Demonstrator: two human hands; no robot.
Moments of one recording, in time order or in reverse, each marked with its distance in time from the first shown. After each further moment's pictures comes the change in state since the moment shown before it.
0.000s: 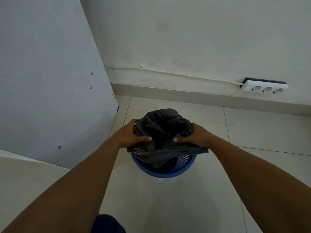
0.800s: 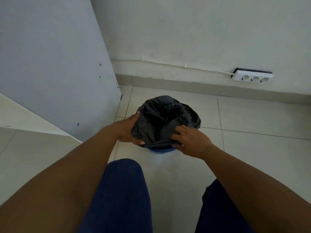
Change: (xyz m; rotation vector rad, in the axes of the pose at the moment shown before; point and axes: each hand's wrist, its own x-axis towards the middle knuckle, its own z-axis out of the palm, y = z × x) left_hand -0.079 0.007 -0.015 0.506 -0.283 0.062; right_hand -0.119 -0.006 0.044 -0.895 0.231 -0.754
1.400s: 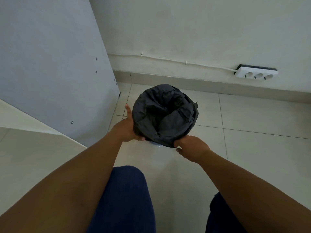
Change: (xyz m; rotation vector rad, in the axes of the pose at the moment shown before) left_hand 0.033 -0.002 0.036 -0.277 0.232 -0.029; right_hand -0.001 -0.009 0.043 0.196 -0.248 0.321
